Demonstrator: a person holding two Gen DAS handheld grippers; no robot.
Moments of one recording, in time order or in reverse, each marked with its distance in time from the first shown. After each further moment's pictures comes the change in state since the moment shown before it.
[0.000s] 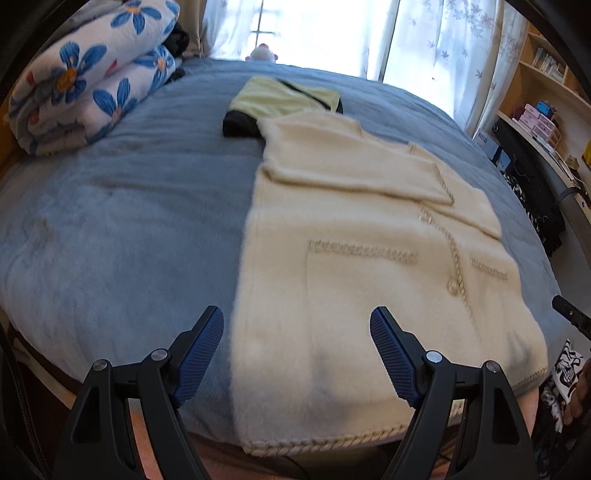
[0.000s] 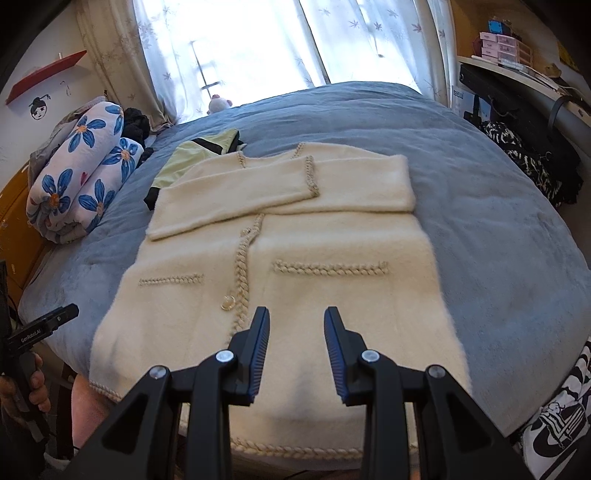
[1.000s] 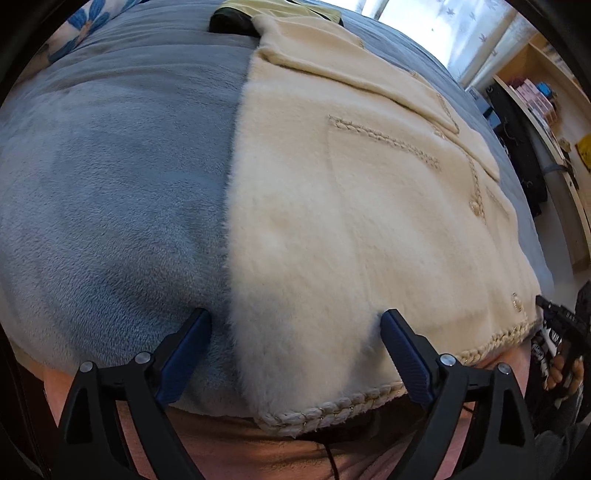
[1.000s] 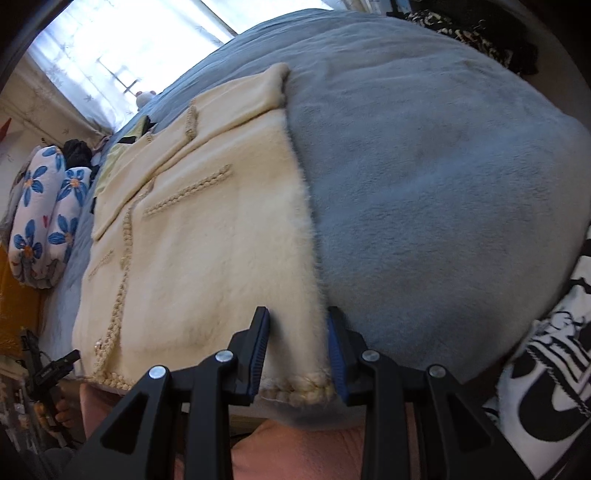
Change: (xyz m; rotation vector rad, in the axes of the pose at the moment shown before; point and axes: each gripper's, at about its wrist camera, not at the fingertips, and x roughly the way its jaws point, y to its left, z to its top) left arm 0.074 0.035 -0.050 -0.017 0.260 -0.154; right arm 0.034 -0.145 -0.066 0.297 0.212 0.056
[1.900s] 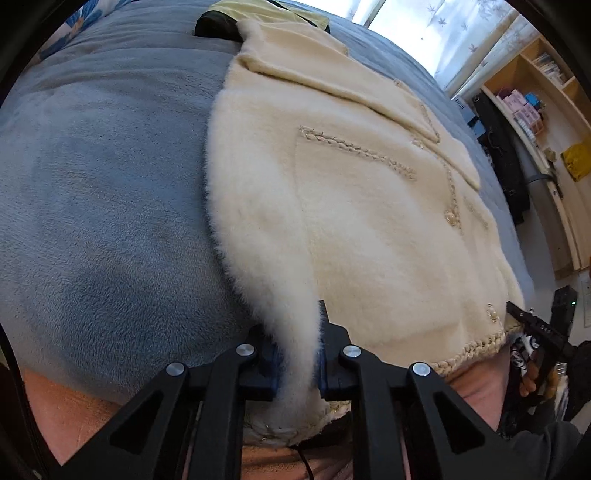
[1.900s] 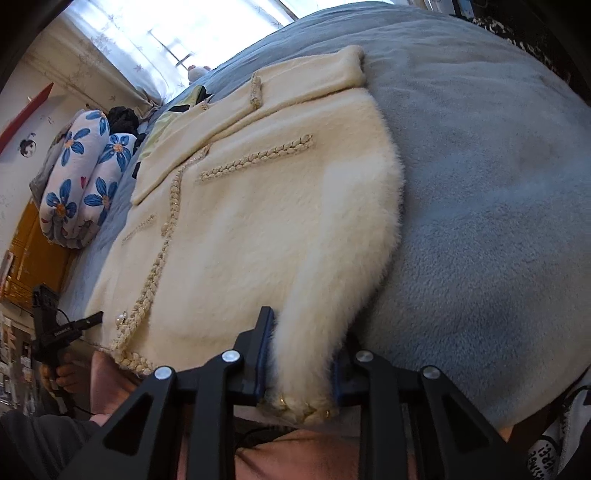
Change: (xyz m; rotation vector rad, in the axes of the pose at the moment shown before) left arm -0.002 -0.021 0.005 -0.020 -0.015 -0.070; right arm 0.023 0.043 -0.007 -0.154 0.018 0.084
